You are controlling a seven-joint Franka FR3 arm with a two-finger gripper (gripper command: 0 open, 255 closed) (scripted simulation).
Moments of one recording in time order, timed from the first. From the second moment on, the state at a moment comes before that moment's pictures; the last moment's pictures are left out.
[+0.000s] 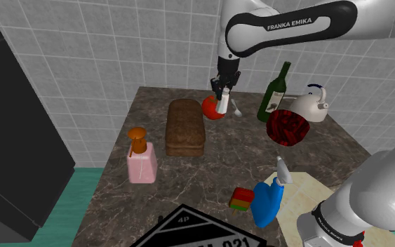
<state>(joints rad) 0.00 -0.08 0.13 -1.99 -0.10 1.91 0.18</state>
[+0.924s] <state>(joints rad) -0.08 -0.28 0.02 -2.13 -0.10 1.87 -0.01</state>
